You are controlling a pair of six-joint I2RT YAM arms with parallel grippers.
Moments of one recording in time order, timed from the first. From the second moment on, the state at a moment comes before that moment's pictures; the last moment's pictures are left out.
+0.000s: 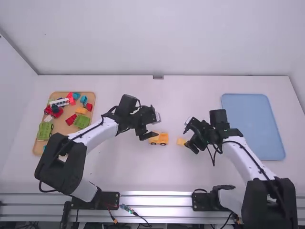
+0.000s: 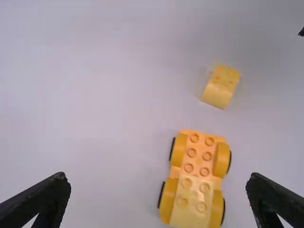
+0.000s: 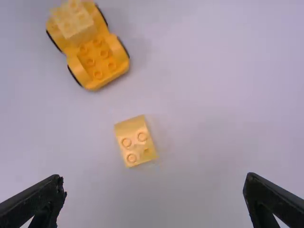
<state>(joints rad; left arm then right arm) -0.36 1.61 0.91 -0.21 0.61 0.80 0.15 1.31 0.69 -0.56 -0.40 -0.77</state>
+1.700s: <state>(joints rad) -0.17 1.61 0.57 0.30 0.99 0.72 0.40 1.80 0.95 -0.65 -0.08 -0.81</state>
